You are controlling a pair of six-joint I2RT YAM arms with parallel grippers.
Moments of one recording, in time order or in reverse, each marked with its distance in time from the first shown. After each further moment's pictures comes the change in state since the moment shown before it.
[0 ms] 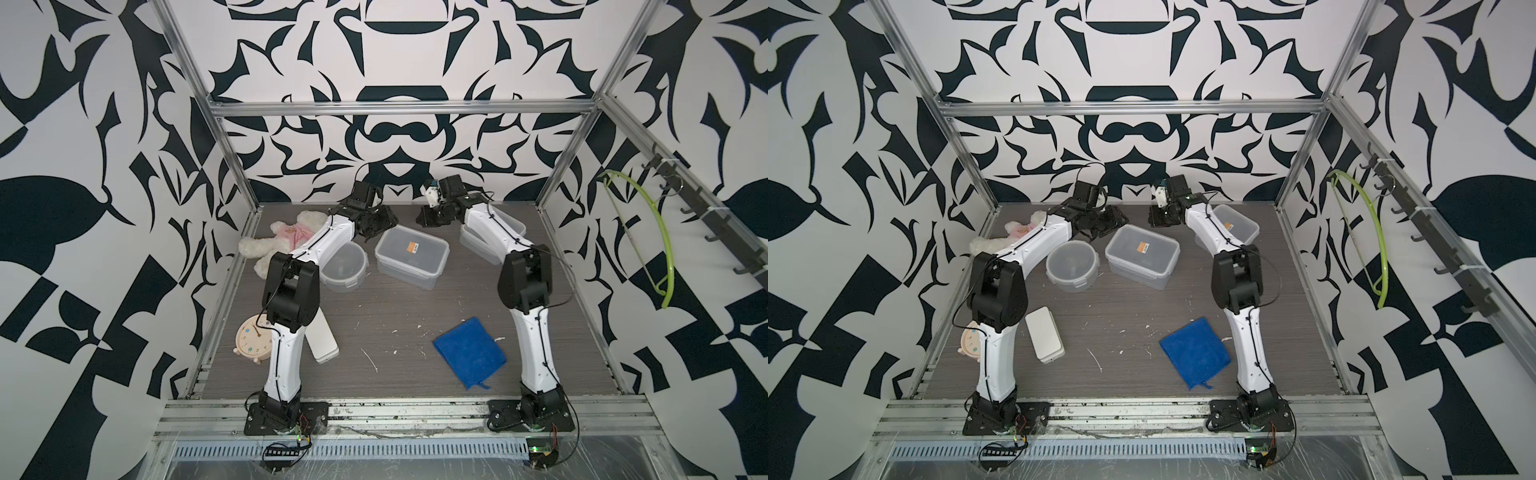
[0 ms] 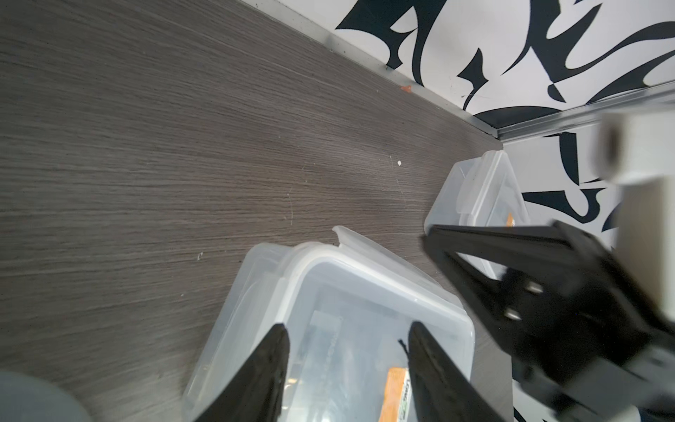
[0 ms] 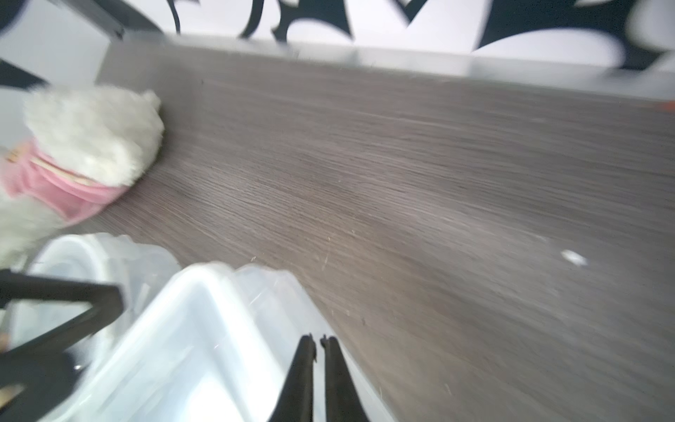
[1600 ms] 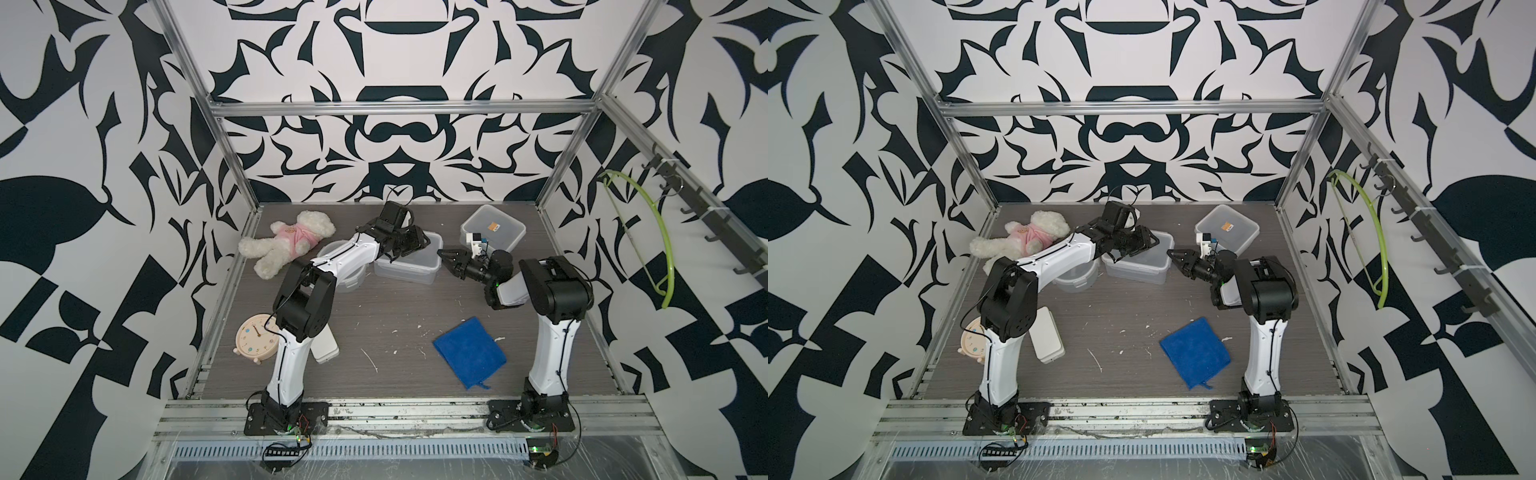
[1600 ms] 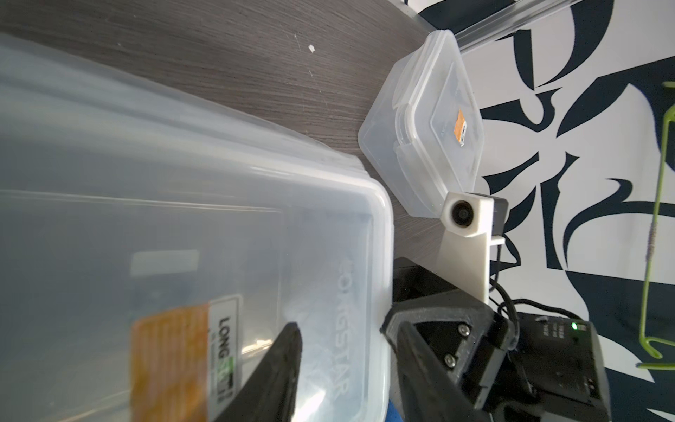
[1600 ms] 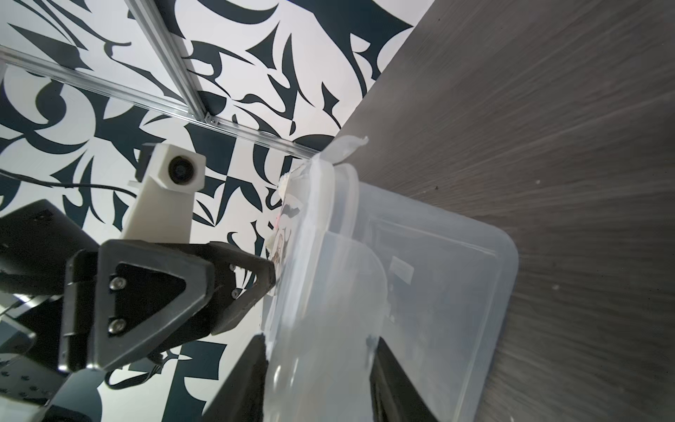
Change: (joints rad) left arm -0.167 0.006 -0.156 0.204 0.089 -0.089; right arm -0.191 -0.123 -1.299 1.931 -0.544 1.027
